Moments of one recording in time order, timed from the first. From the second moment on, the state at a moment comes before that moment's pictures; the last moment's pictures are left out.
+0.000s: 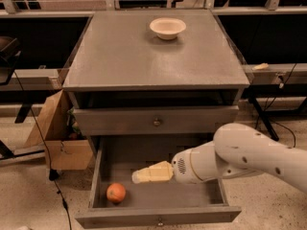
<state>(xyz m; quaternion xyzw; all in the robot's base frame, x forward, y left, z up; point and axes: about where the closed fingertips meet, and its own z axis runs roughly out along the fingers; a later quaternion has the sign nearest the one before) 0.411 -0.023 0.671 -0.13 0.92 0.34 0.13</state>
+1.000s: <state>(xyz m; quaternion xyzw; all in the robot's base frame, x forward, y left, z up) 0.482 0.055 0.626 -0.10 0.93 0.29 0.20</state>
